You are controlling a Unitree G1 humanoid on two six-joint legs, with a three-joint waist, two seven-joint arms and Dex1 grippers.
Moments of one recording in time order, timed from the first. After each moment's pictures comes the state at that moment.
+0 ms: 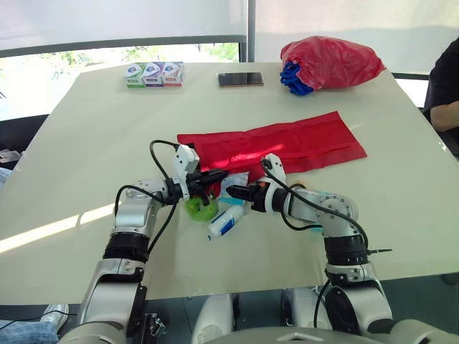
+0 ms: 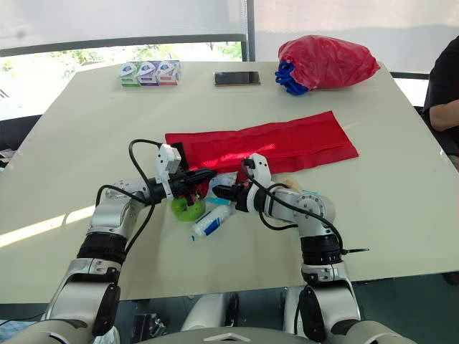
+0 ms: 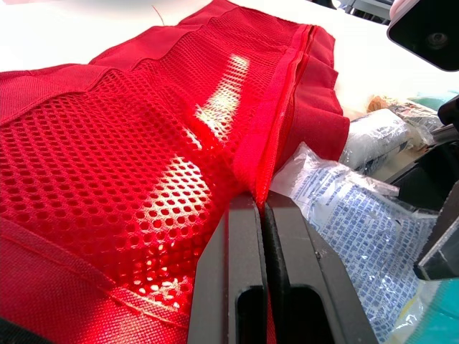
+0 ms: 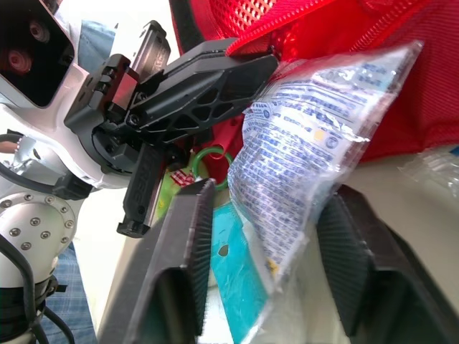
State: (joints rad) left arm -0.49 0.48 0.03 0.40 -0.32 0.20 -1.09; right arm -0.53 0.13 -0.04 0.02 0.78 1.21 0.10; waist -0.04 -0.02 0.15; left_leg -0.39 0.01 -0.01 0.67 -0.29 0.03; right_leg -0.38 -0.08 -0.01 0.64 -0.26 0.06
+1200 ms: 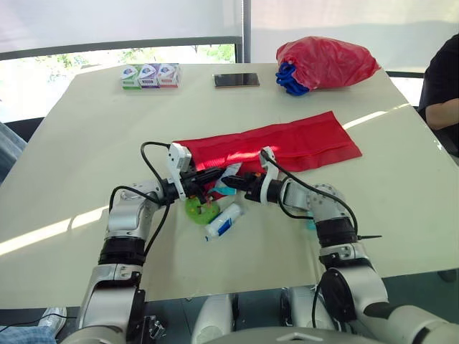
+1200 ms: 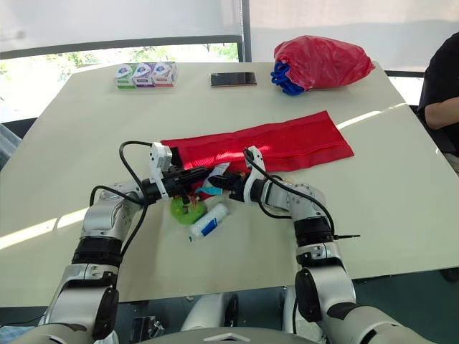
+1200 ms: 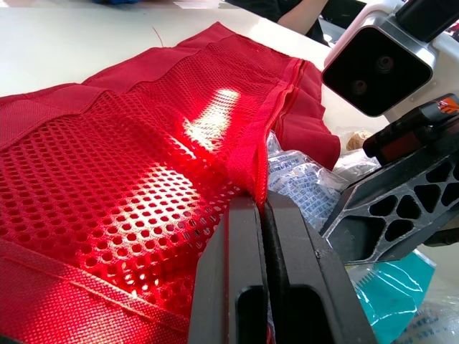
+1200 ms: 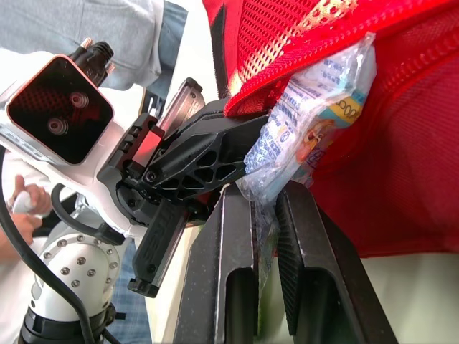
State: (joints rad) left arm -0.45 0.48 0.08 0.31 -0.39 0.35 -1.09; right arm -0.68 0.13 -0.09 0.36 0.74 1.08 0.36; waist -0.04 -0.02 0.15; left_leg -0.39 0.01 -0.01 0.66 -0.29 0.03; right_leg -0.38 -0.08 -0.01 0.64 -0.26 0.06
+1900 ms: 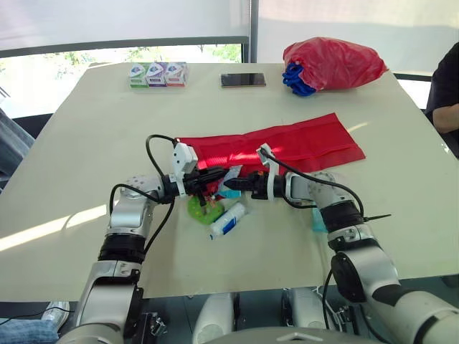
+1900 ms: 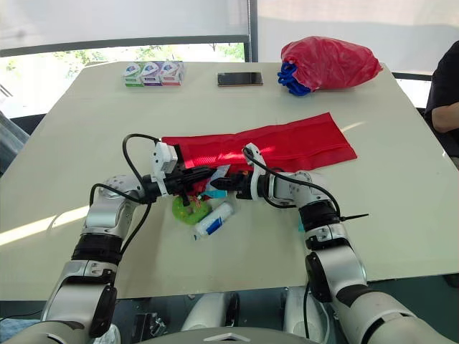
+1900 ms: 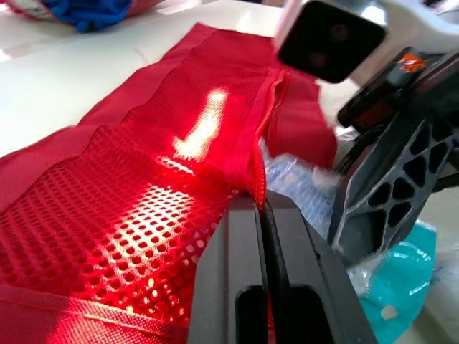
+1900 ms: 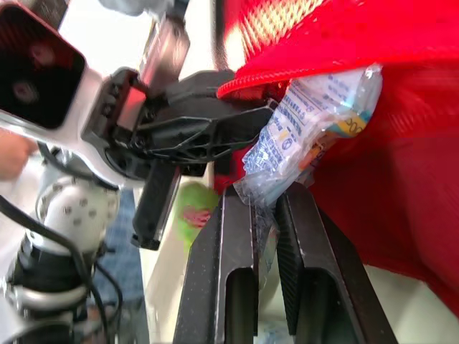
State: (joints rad) left arm -0.49 0.50 0.02 0.37 -0.29 0.11 -1.17; right arm -0.81 -0.04 0.07 0.50 0.61 1.11 0.70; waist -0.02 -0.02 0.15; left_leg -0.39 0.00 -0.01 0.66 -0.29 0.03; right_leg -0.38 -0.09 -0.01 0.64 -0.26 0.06
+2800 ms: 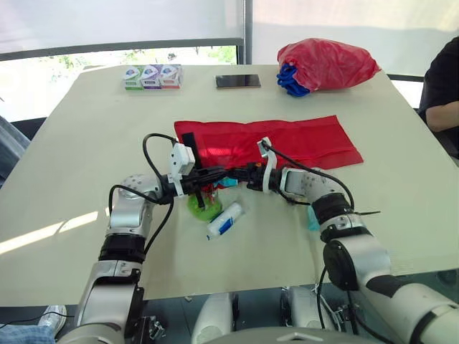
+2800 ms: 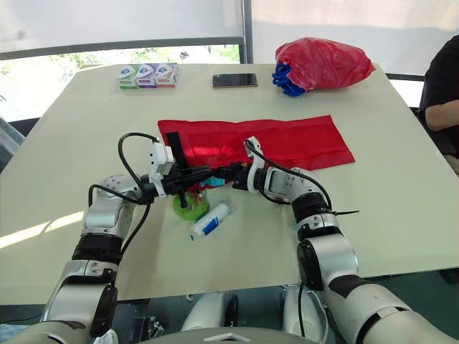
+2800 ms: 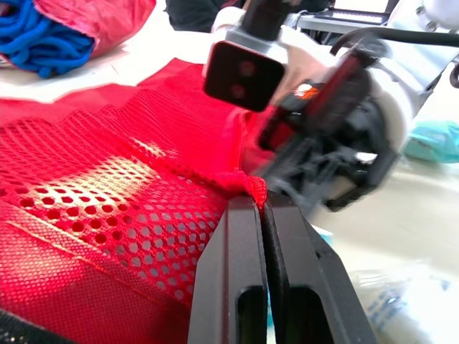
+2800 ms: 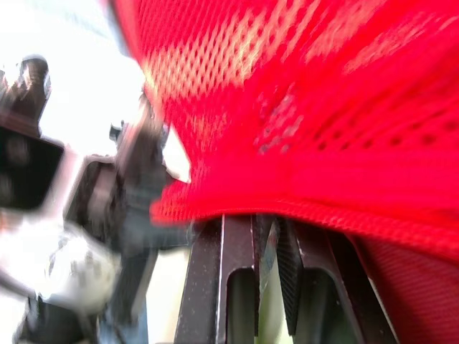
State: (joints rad) left arm -0.46 0.49 0.04 0.33 -0.33 0.08 -1.22; right arm -0.87 0.10 -0.17 0.71 0.58 0.90 0.62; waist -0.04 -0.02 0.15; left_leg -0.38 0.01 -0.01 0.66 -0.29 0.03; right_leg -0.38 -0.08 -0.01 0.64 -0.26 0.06
